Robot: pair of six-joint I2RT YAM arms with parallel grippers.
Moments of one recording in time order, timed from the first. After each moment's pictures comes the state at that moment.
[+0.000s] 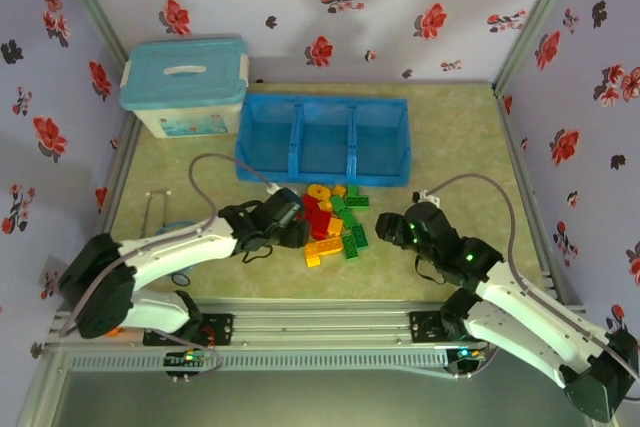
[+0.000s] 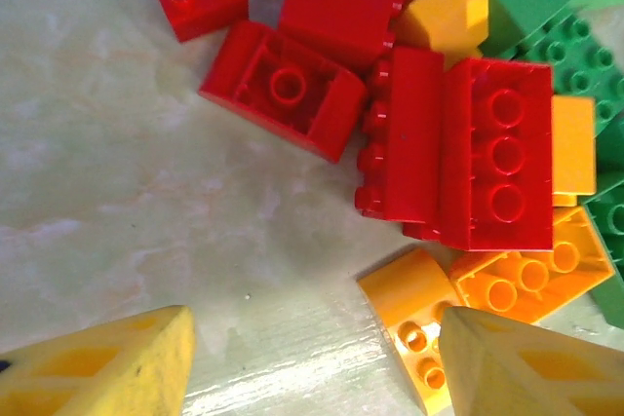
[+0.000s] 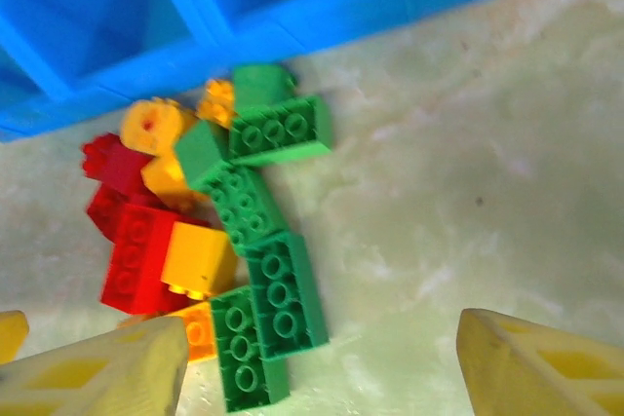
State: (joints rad) left arm -0.96 1.36 0.81 -0.50 -0.21 -0.66; right arm 0.76 0.70 0.51 -0.58 0.19 0.87
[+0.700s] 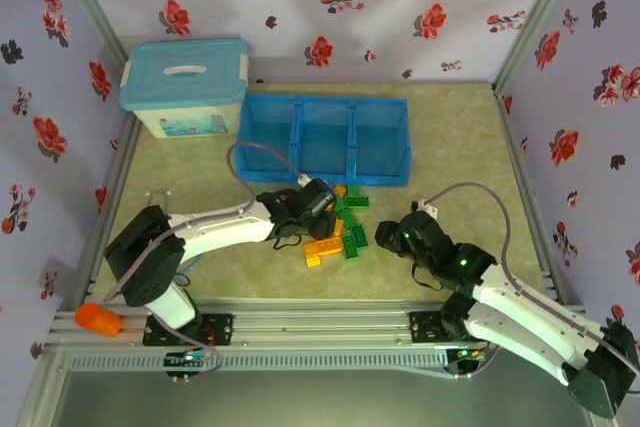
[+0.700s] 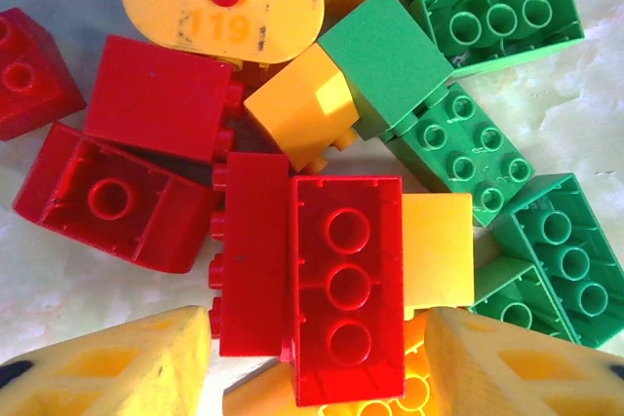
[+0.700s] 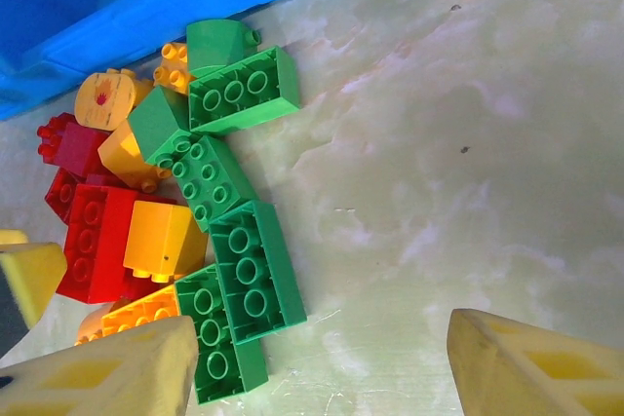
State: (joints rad) left arm -1.01 1.62 1.03 -0.46 -0.20 -0.67; right arm 0.79 0.70 0.44 -0.55 0.21 0.95
